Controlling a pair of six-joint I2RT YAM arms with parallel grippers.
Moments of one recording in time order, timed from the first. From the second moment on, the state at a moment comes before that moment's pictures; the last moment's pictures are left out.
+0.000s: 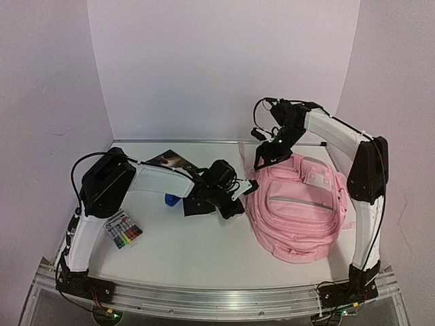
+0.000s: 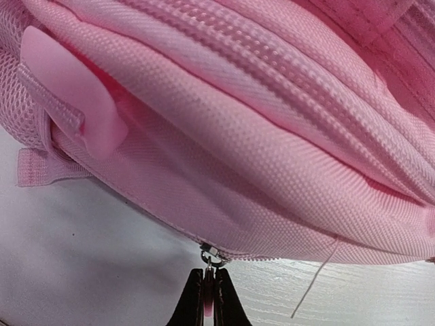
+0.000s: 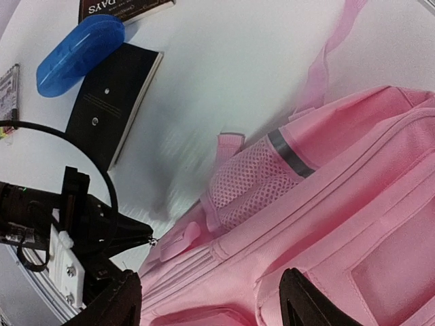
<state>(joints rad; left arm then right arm) -0.95 2.25 1.61 -0.19 0.25 0.15 0.44 2.12 2.05 -1.16 -0.31 -0.15</state>
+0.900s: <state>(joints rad) -1.01 2.10 1.43 -0.17 0.19 0.05 0.37 2.38 2.32 -1.03 -0.21 -0.18</state>
